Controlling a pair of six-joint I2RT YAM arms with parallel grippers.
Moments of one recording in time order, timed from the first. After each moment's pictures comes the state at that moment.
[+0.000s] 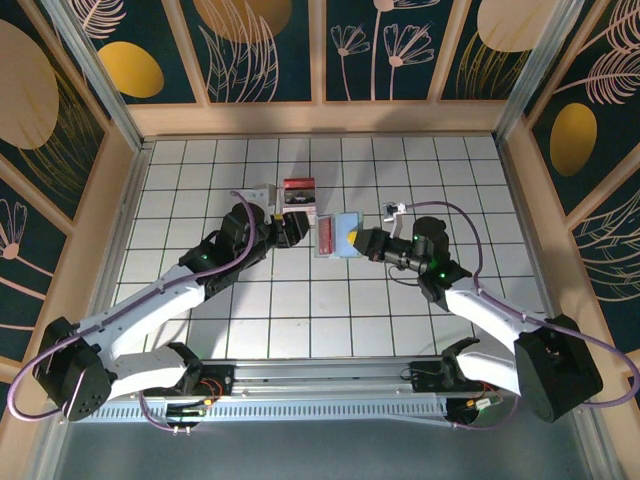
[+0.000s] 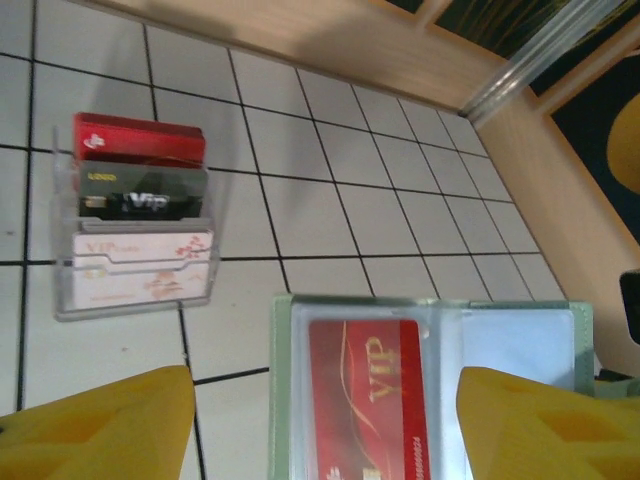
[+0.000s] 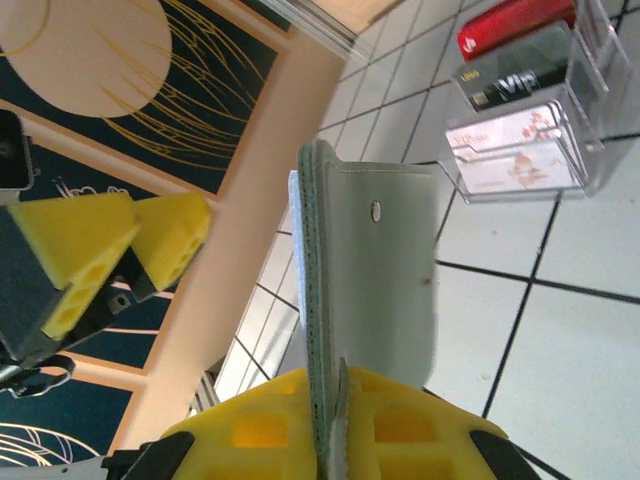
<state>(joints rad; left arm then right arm) -0.72 1.16 0.83 -0.09 -0.12 -0.68 0.49 1.13 0.46 0.41 -0.59 0.83</state>
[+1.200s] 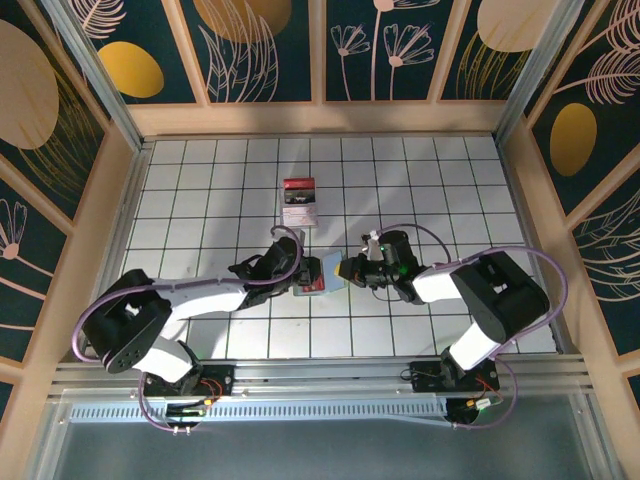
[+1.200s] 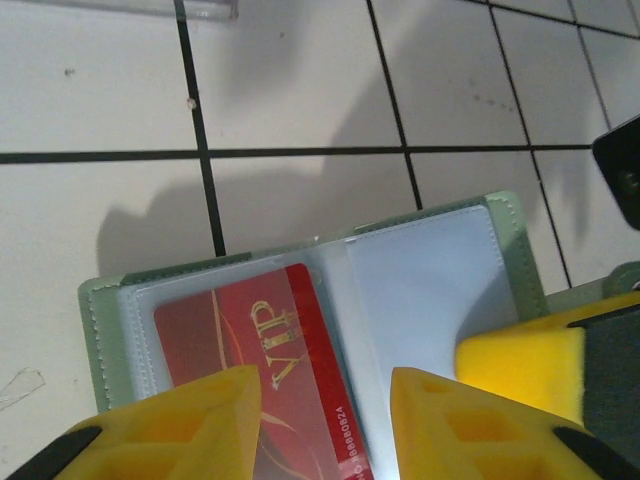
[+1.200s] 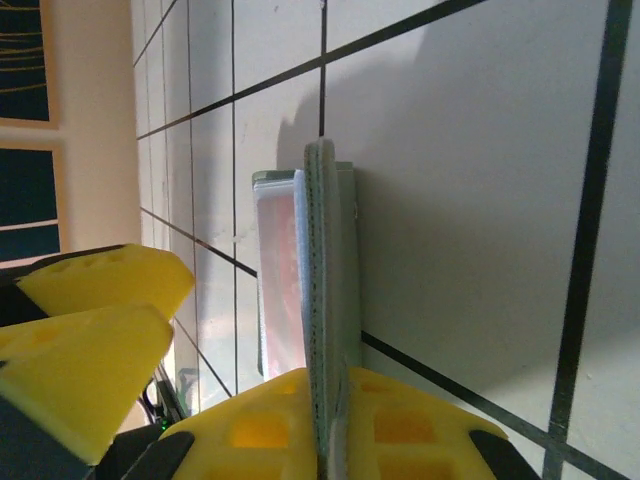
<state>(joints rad) -0.86 1.50 0.66 0.09 -0.09 -0.78 0.57 1.60 0.44 0.53 -0.60 0.94</state>
